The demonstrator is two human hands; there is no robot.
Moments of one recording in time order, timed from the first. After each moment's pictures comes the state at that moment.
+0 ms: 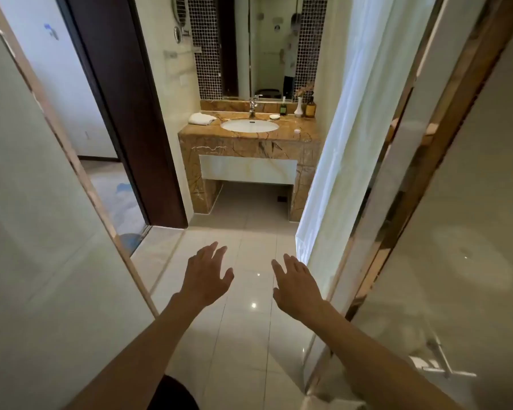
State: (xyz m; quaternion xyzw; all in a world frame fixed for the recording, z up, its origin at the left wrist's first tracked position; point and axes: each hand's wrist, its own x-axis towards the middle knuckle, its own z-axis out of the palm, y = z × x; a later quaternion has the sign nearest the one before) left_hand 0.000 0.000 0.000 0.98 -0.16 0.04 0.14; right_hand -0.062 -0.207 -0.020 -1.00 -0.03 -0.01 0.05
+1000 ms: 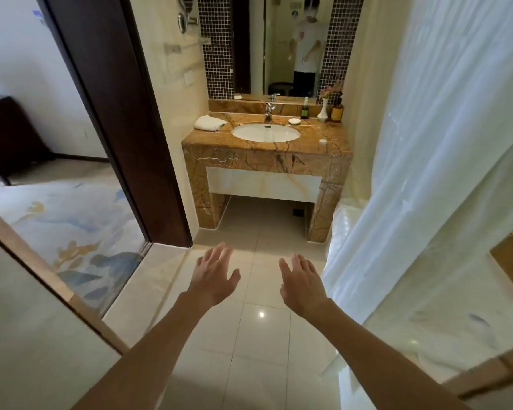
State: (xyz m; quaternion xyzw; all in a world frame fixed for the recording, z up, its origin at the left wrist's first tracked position) left_hand 0.318 -0.012 -0.008 0.97 -0.16 0.01 0.16; right_hand 0.269 -0.228 -0.036 -1.00 -0.04 -0.04 0.03
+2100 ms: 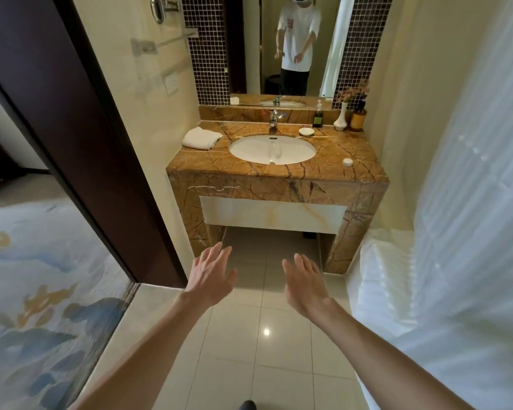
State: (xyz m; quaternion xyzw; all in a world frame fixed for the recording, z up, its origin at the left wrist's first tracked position) left_hand 0.705 -0.028 -0.025 0.97 -0.17 -0.01 0.17; right_hand 0.644 -0.247 -0.044 -1.00 -0.01 -0.02 0.07
